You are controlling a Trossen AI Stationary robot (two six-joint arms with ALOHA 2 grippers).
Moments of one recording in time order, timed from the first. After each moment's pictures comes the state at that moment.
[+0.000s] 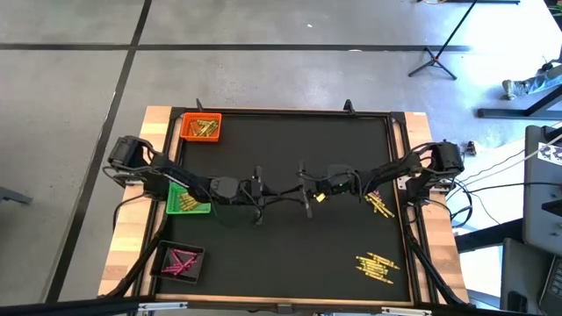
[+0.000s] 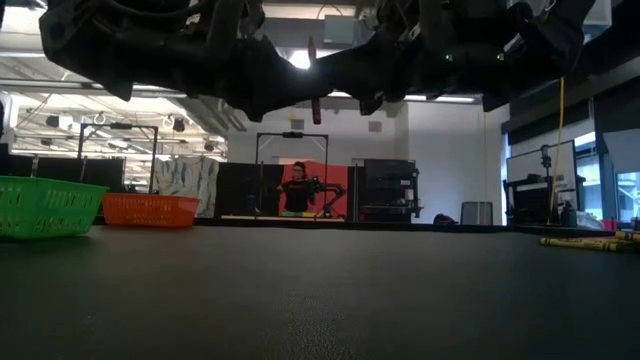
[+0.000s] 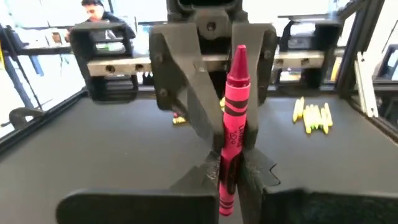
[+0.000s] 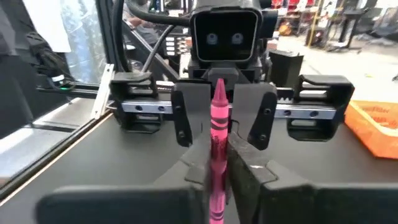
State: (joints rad) left arm -0.17 1.65 0.56 0.98 -0.27 -0.02; right arm 0.06 1.70 0.70 0.94 -0.16 -0.03
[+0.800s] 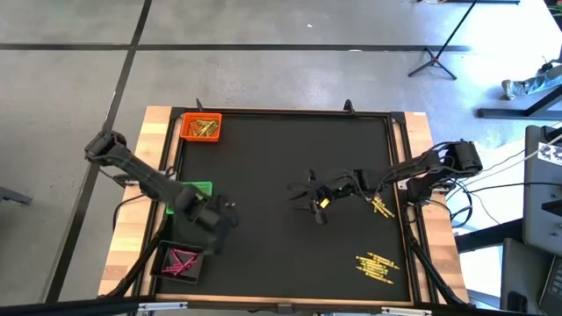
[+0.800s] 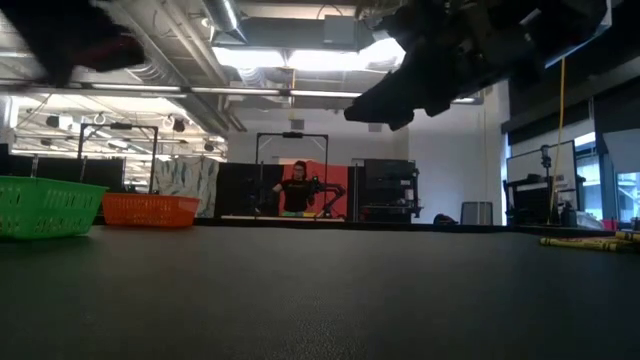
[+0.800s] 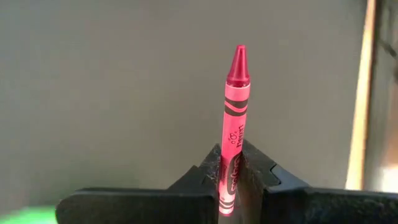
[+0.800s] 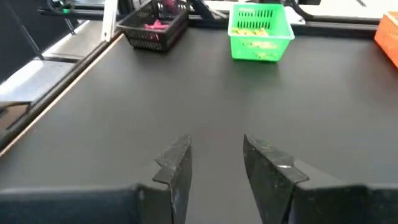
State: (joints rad) left arm -0.51 1.40 1.05 -0.85 -0.05 -0.60; right arm 0.10 1.54 0.70 0.45 -0.16 -0.03
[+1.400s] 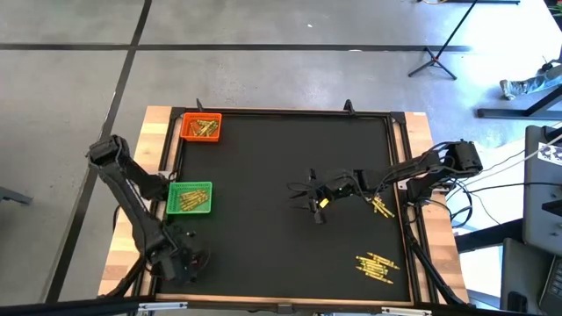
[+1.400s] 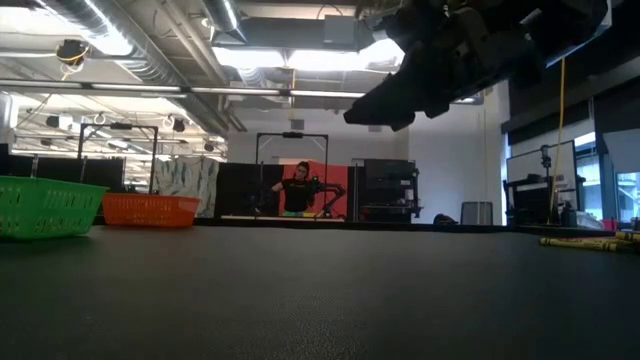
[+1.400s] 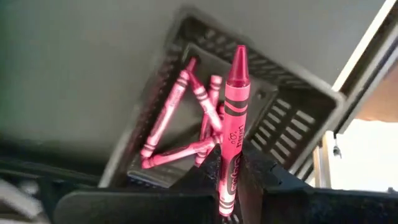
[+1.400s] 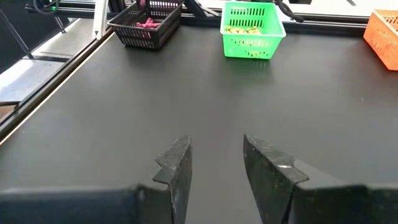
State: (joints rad) left arm -0.98 1.48 0.99 -0.92 0.07 -1.38; right arm 0.10 1.54 0.70 0.44 -0.12 -0.03
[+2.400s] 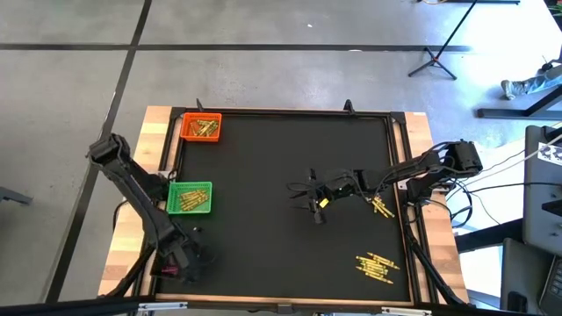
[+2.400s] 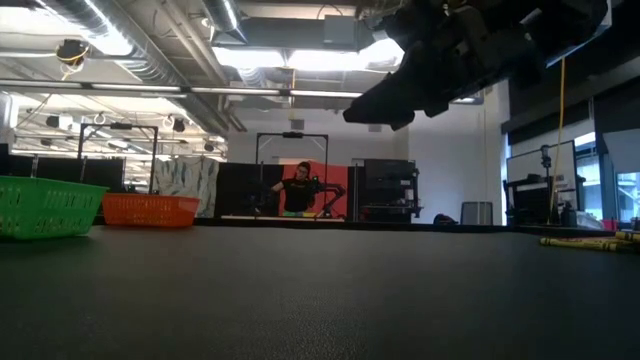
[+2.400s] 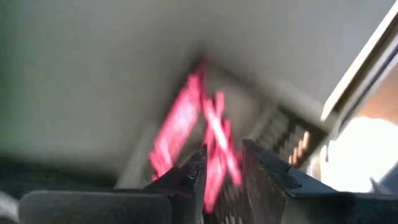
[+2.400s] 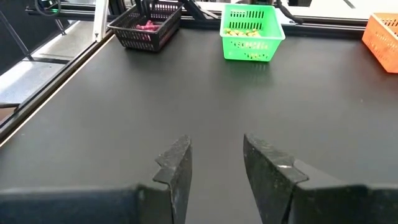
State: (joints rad) left arm -0.86 1.46 0.96 -0.90 0.15 -1.28; right arm 0.10 1.54 0.70 0.45 -0.12 -0.03
